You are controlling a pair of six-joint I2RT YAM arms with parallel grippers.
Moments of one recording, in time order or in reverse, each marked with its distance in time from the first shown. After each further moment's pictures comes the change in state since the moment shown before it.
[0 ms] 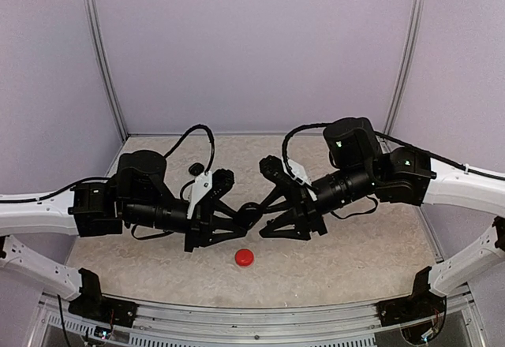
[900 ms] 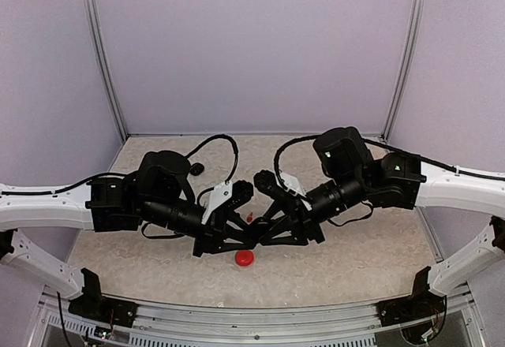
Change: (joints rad) left arm 0.001 0.135 0.082 -0.093 0.117 0.017; right arm 0.007 0.033 -0.026 -0.026 -0.023 0.002
